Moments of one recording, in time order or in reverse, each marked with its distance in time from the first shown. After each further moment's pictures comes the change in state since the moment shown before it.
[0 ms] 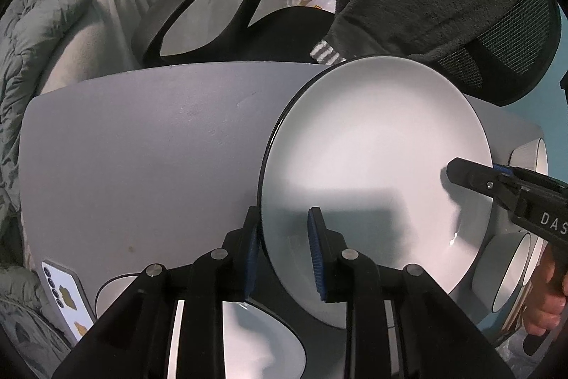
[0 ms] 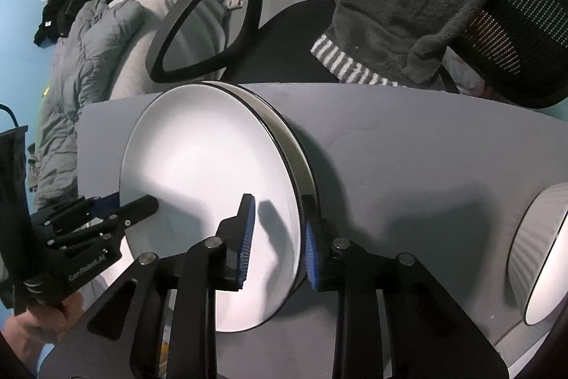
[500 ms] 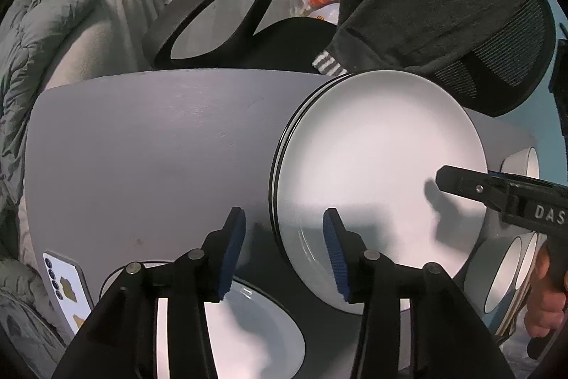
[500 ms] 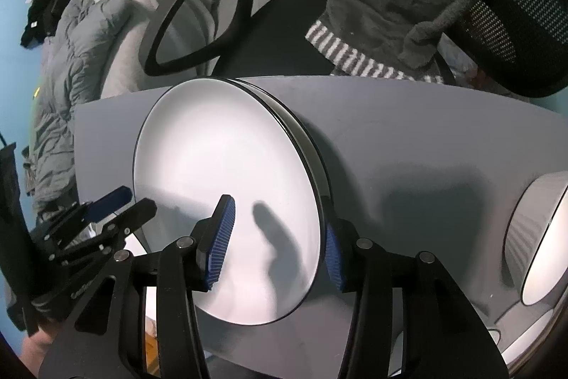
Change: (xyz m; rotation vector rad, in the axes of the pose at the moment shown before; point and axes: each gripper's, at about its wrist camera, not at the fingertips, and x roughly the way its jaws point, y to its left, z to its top) left arm -0.015 0.007 -0.007 -0.030 -0.039 -0.017; right arm -0.001 0.010 0.008 0.049 0.076 -0.033
